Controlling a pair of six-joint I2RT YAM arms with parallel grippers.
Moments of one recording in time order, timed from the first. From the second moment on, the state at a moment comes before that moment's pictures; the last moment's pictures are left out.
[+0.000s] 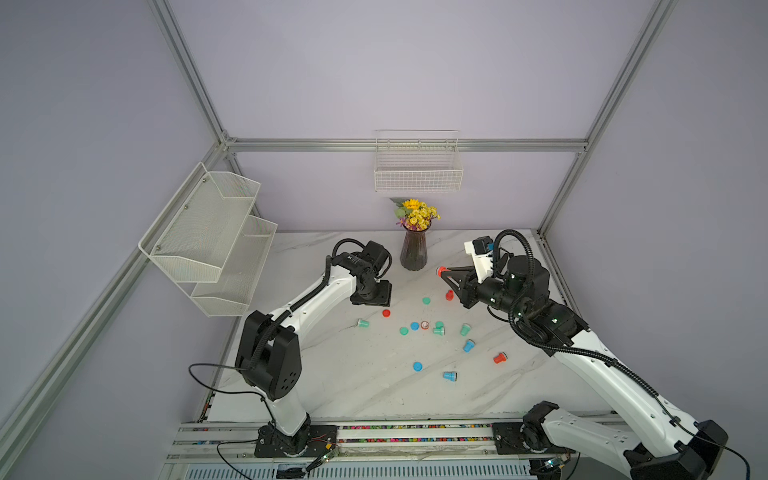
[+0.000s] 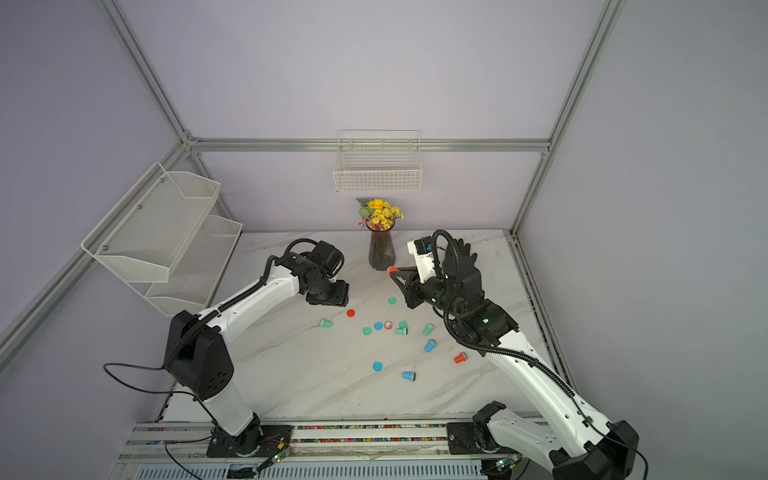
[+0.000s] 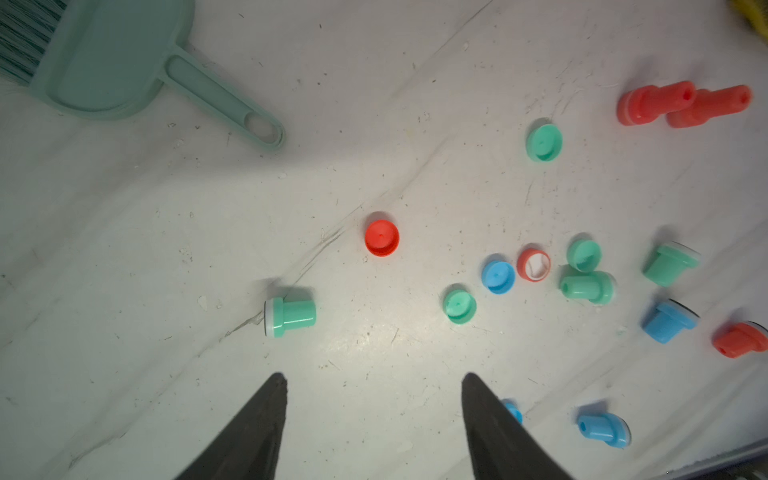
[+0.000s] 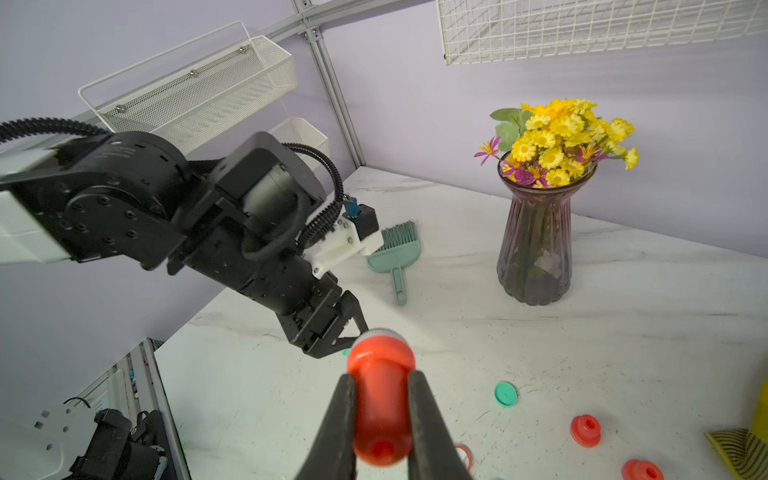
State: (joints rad) left arm -0.54 1.78 1.53 -1.01 -0.03 -0.40; right arm 0.52 1.06 1.05 -0.26 -0.28 0.22
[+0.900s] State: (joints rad) left arm -0.58 2.18 1.70 -1.03 -0.08 -0.39; right arm 0.52 1.07 1.06 -0.32 -0.28 0.24
